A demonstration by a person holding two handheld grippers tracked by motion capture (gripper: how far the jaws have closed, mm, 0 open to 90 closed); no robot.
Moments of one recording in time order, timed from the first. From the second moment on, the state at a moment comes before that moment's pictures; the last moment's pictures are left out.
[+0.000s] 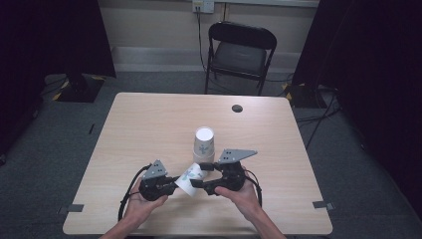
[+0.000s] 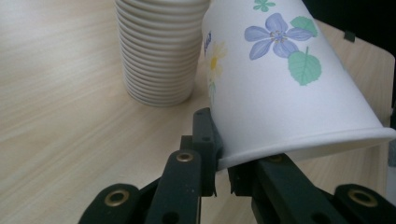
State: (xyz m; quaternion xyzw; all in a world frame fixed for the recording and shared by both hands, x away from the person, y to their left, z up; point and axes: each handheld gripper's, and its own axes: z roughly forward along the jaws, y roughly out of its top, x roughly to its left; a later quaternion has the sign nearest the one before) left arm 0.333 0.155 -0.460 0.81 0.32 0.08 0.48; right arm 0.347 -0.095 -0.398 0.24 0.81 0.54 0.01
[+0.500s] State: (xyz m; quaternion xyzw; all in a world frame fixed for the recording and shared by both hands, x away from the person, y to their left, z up) left arm 0.330 0.156 -0.457 0.80 0.32 0.05 0.51; right arm 0.347 -0.092 -0.410 0.20 0.84 0.50 0.03
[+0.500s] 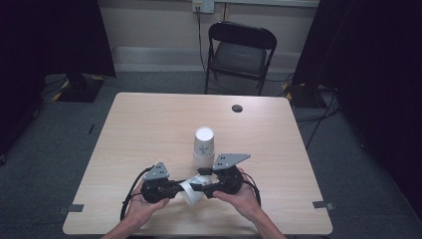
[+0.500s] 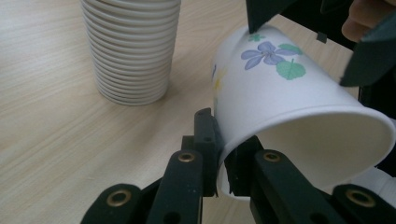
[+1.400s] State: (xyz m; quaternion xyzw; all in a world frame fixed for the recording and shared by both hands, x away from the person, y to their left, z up) left arm 0.333 0.162 -0.454 0.78 0.33 0.01 0.53; right arm 0.325 -0.073 -0.435 0.10 0.90 0.41 0.12
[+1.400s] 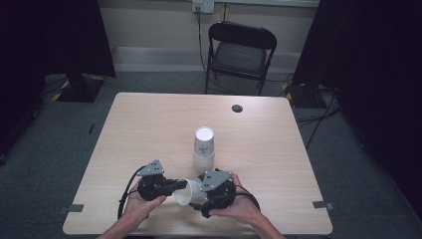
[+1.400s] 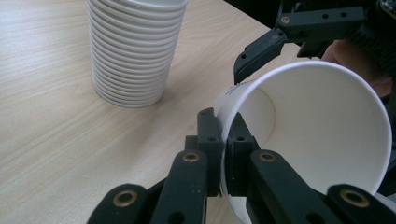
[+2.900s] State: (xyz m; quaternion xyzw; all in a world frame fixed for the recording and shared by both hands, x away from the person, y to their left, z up) left arm 0.334 0.157 -0.457 0.78 0.33 -0.04 0.52; right arm 0.317 -0.055 -0.439 0.07 0.90 0.42 0.13
